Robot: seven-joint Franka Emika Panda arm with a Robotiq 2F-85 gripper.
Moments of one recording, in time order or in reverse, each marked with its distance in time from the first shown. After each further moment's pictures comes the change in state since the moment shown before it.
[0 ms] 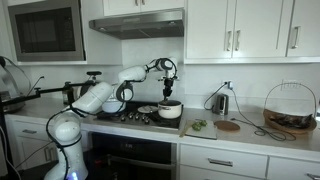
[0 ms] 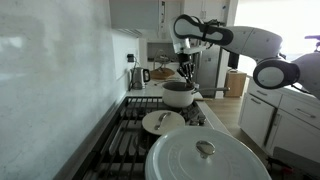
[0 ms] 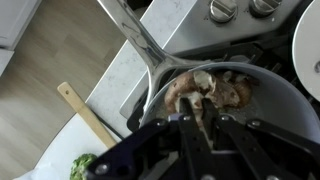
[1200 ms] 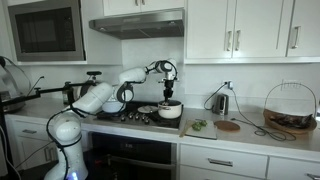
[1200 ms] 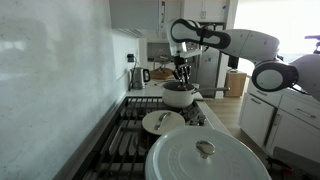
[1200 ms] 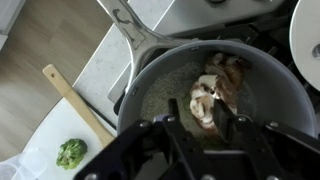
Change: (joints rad) arm 0.022 0.026 -0.001 0.001 -0.010 0.078 0.000
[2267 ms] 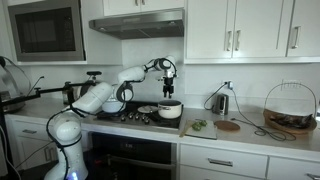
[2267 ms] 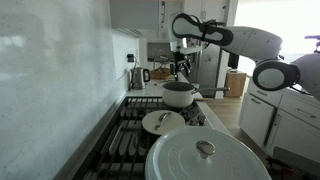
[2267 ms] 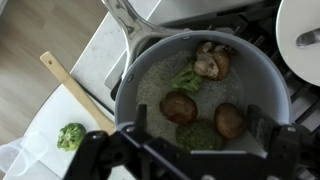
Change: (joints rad) arm 0.006 -0.013 0.007 0.032 -0.001 0.027 0.000
